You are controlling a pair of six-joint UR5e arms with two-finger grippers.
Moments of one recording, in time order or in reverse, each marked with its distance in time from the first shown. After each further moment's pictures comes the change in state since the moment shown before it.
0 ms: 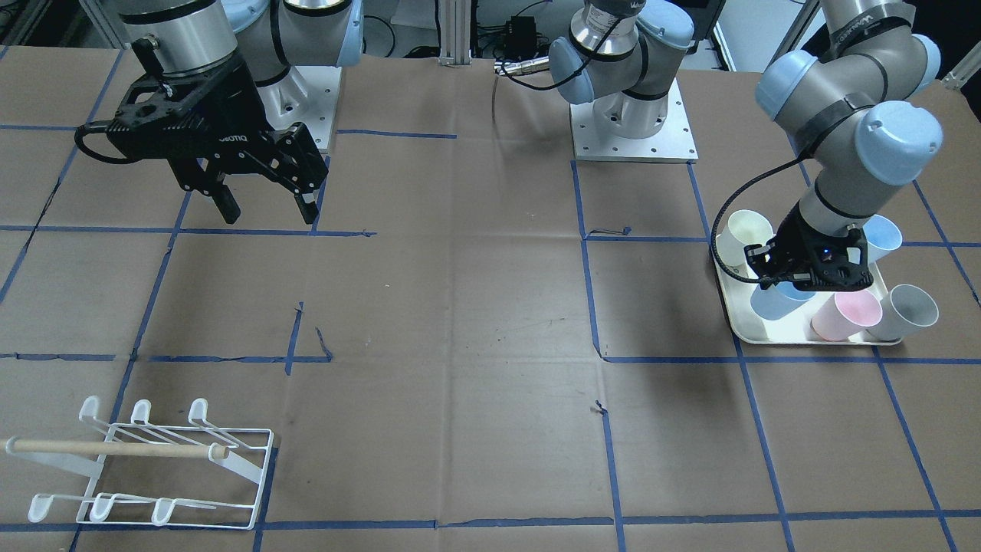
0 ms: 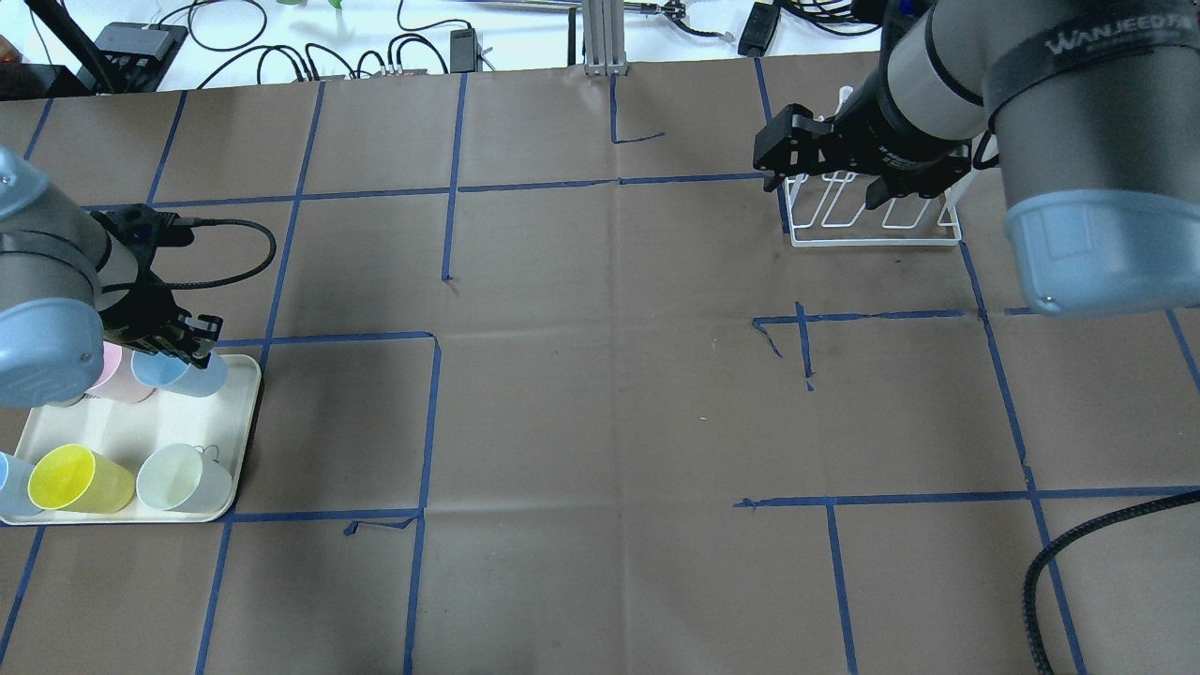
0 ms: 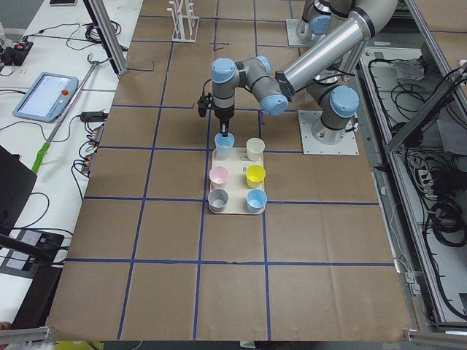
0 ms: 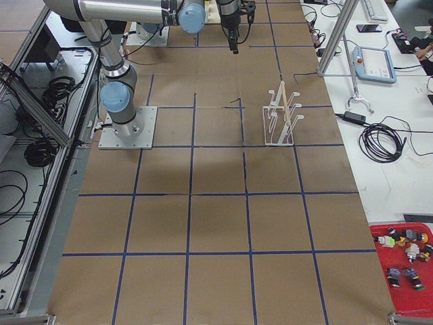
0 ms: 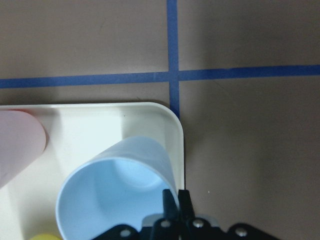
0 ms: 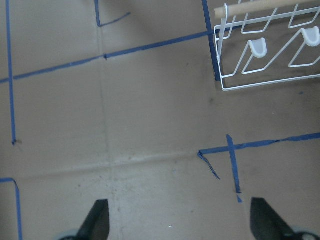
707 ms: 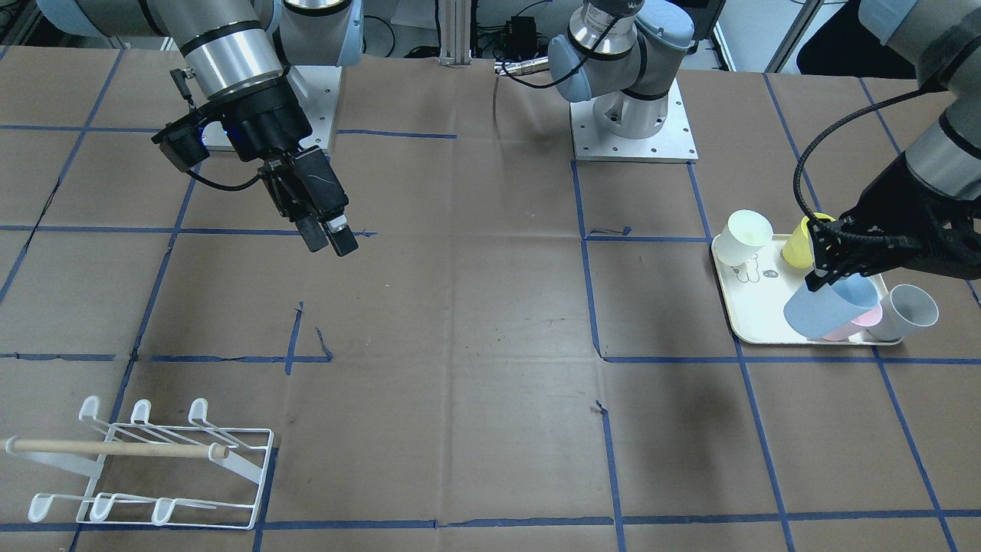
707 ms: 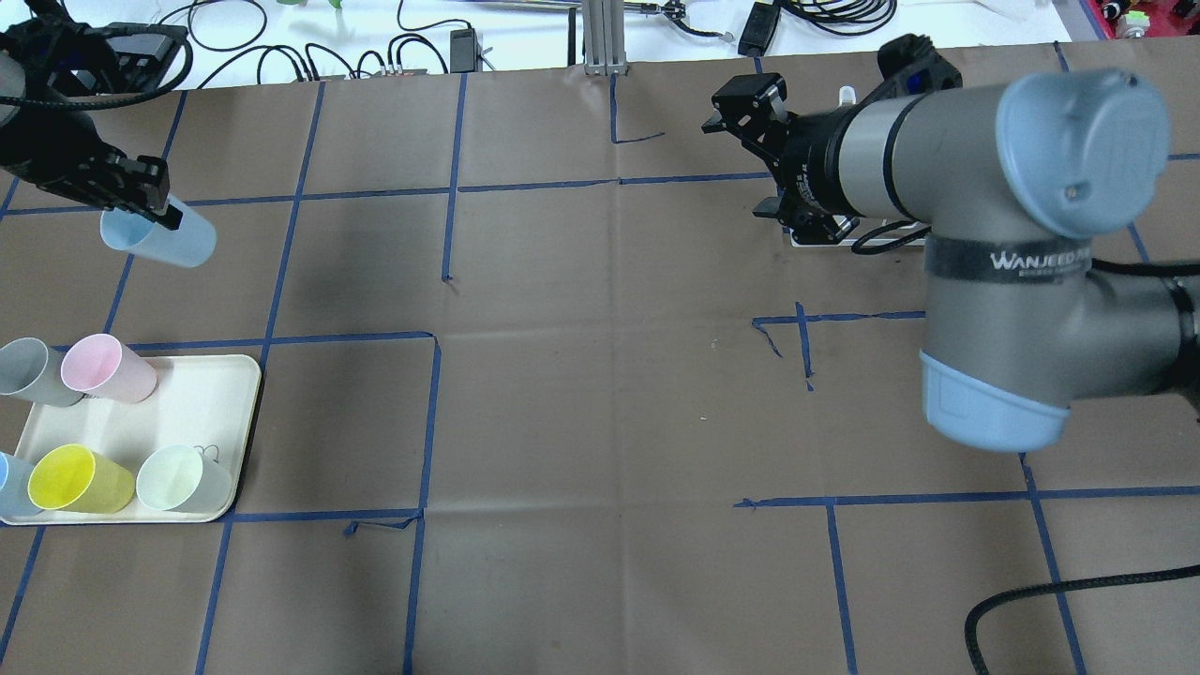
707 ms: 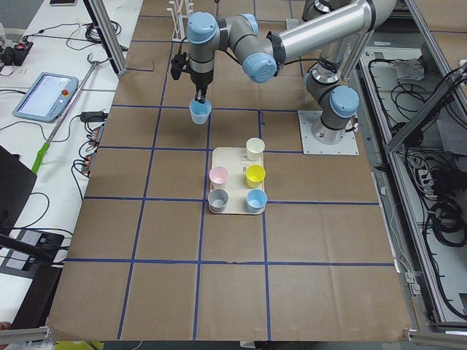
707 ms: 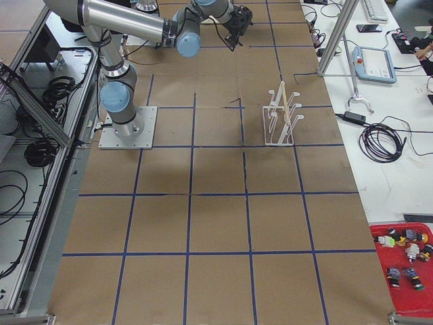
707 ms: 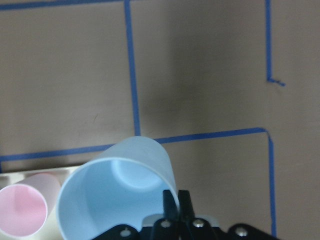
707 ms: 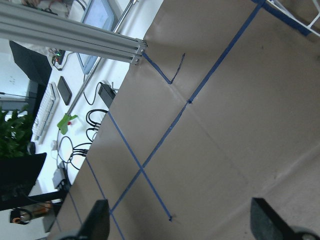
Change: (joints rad) left arm -0.042 -0.018 0.389 -0.315 -0.284 0.053; right arm 0.008 0.008 0.309 -0.737 0.228 0.828
